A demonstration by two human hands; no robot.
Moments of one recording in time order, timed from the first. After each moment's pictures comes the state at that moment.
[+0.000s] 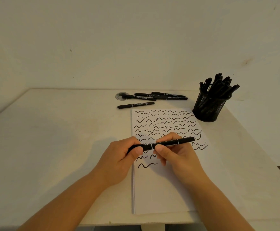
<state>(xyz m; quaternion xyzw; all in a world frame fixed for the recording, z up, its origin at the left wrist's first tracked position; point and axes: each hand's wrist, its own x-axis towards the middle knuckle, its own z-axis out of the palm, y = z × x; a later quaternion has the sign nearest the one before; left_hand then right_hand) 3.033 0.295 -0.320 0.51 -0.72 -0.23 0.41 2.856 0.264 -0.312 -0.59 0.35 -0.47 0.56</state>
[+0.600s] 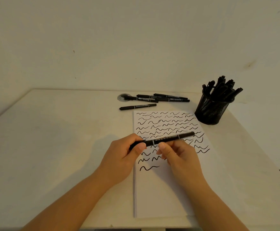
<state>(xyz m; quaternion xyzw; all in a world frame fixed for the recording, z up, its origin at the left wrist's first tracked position) 3.030 0.290 -0.316 0.54 -0.68 -0.25 0.43 2.858 0.265 -0.315 -0.63 0.44 -0.47 0.43</state>
